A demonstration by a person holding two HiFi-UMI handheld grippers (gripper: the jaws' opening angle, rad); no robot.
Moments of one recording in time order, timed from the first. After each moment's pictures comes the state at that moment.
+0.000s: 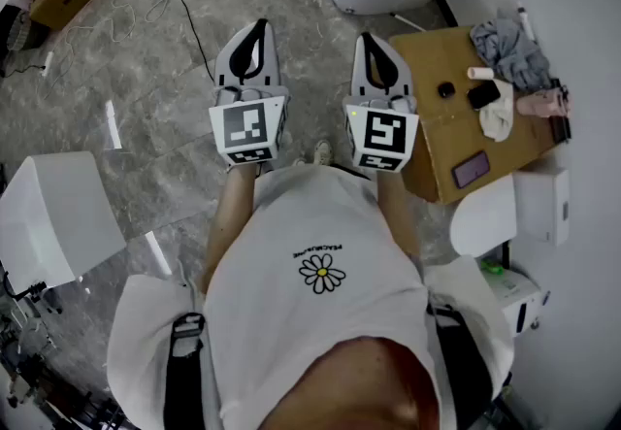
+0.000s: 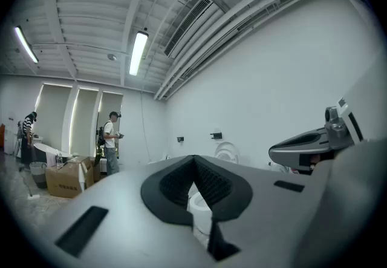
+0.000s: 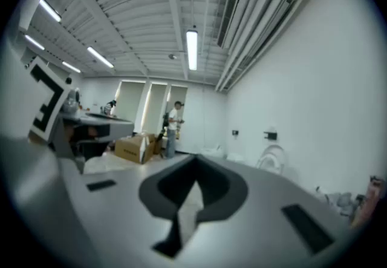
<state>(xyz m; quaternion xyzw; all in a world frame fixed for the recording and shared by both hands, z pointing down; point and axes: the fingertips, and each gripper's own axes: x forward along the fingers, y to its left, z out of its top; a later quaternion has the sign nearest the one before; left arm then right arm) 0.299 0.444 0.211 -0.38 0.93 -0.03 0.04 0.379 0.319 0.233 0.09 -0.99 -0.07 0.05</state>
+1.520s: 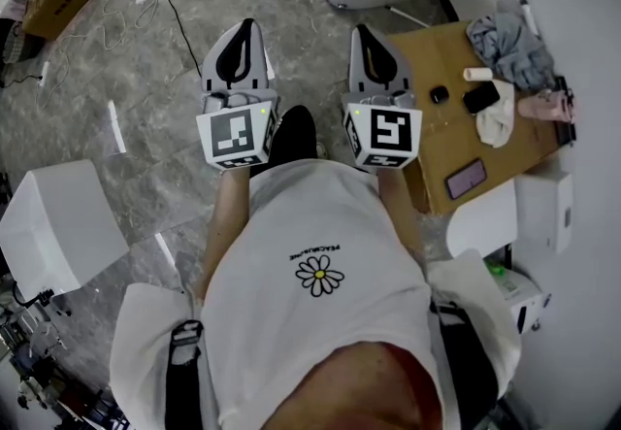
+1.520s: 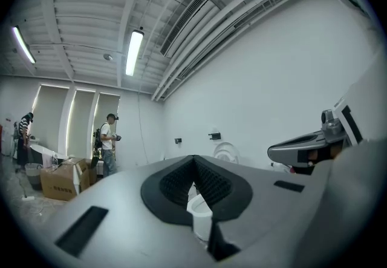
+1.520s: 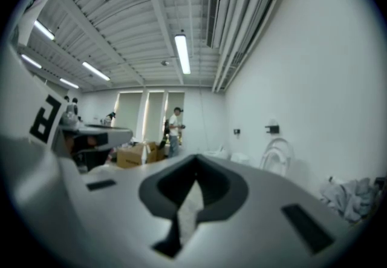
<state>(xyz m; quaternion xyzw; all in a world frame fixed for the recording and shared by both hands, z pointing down) 0.273 0.375 0.228 -0.38 0.92 -0.04 0.05 0.351 0.242 0.253 0.07 -1.00 -0.02 0.02</state>
